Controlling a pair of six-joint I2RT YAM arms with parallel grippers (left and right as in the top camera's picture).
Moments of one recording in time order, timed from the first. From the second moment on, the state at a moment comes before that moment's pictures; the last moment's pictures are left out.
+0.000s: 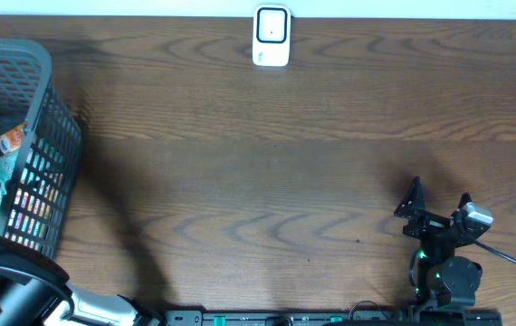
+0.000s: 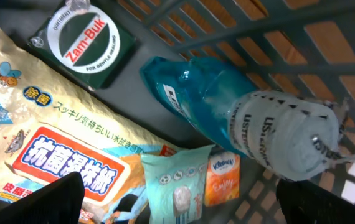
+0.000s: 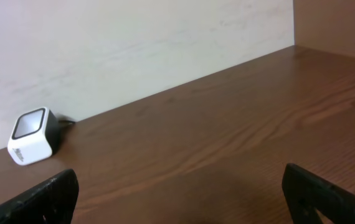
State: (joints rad) left arm 0.92 1.80 1.65 -1.00 -0.02 -1.23; right arm -0.05 0.02 0.01 -0.05 0.17 0.29
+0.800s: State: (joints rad) left arm 0.73 1.71 1.69 -0.97 0.02 -0.91; right arm -0.05 0.02 0.01 -0.05 0.17 0.29
